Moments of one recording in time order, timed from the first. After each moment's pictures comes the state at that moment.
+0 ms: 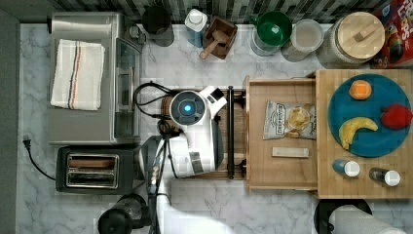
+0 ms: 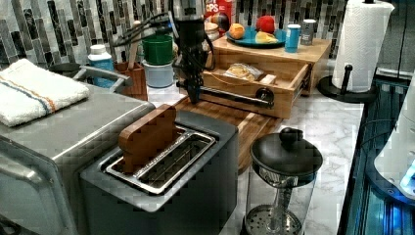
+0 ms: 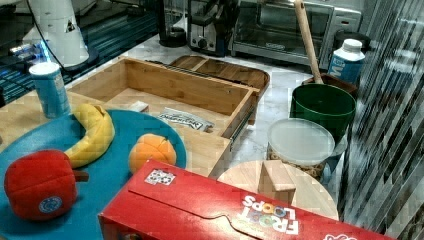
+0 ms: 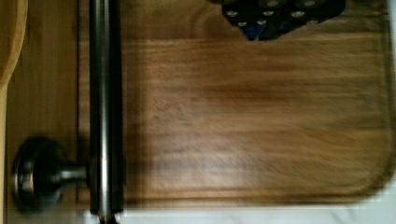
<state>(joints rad) 0.05 0.17 0.09 -2.25 -0.06 0.79 -0.56</state>
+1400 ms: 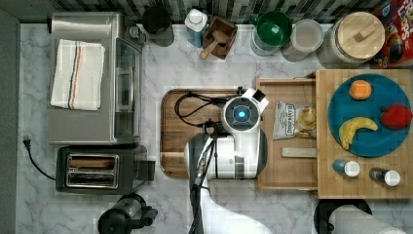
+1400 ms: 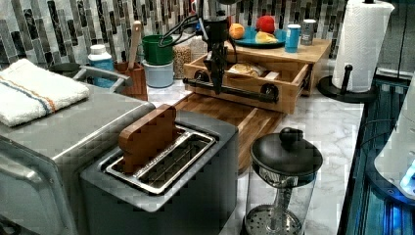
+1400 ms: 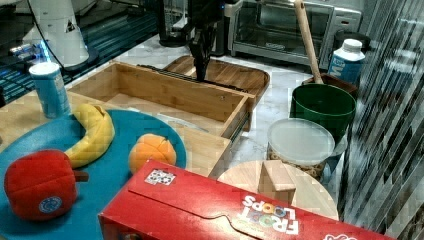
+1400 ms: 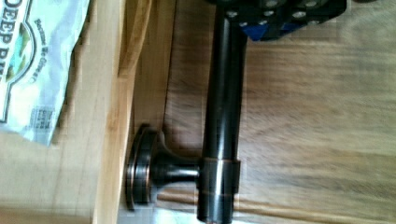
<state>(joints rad) -0.06 0.16 -0.01 -2.31 -0.11 0.86 -0.89</state>
